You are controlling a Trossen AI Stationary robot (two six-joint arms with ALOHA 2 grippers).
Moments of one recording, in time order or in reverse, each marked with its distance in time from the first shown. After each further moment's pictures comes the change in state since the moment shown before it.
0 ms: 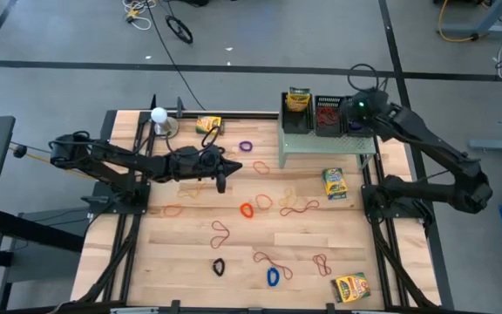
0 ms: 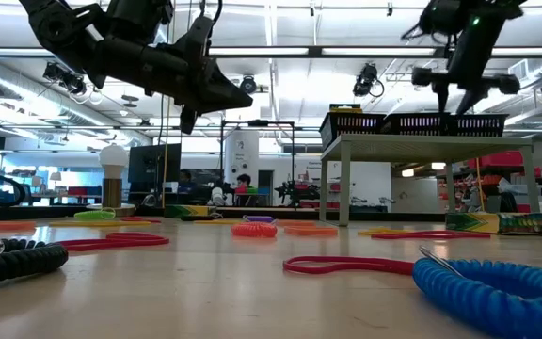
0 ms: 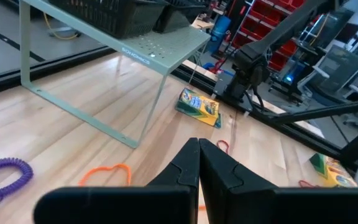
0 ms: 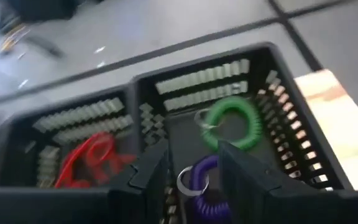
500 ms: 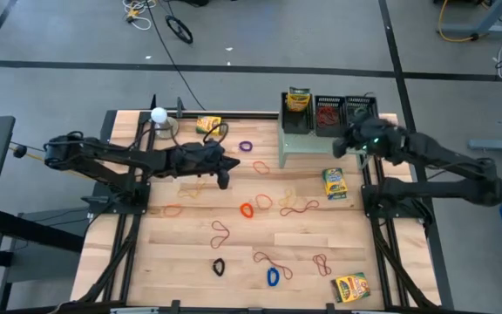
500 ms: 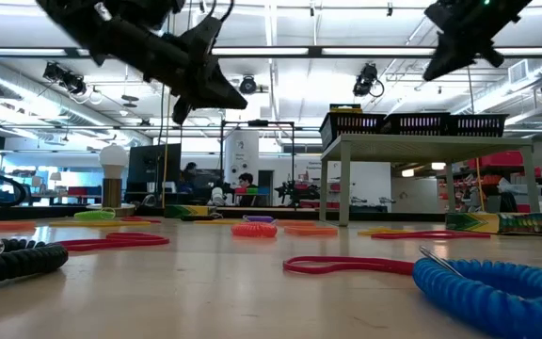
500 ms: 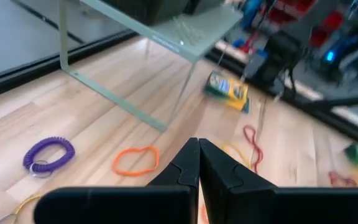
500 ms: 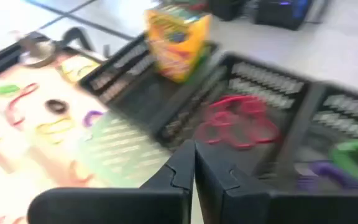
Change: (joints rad) left arm -0.003 -0.064 0.141 -0.380 -0.083 0.008; right arm 0.492 -0.229 -0.090 0.108 -0.042 -0.387
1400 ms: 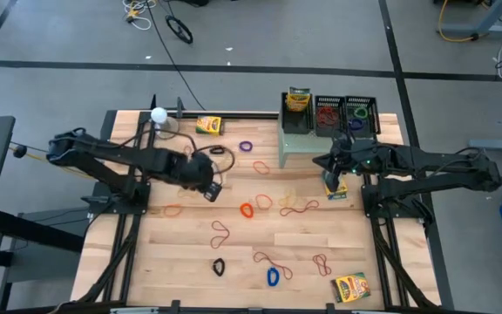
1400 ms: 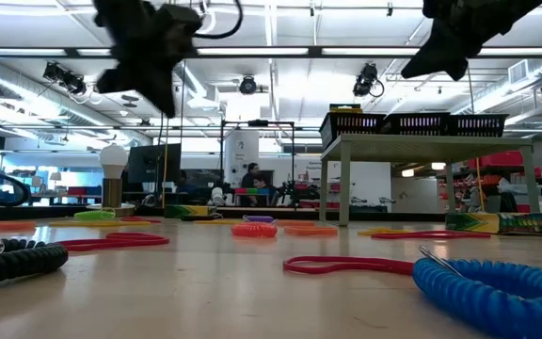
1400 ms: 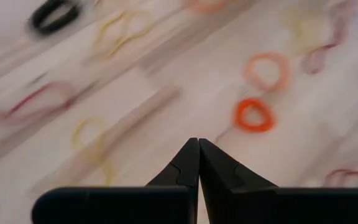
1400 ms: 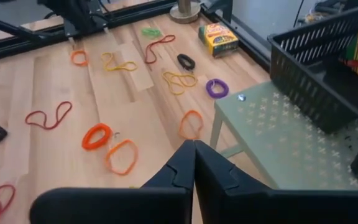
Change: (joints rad) left arm -0.206 0.023 0.360 -1.097 -0.070 -0.610; right arm 0.243 0.008 -0.154 0.248 -0.244 -0.209
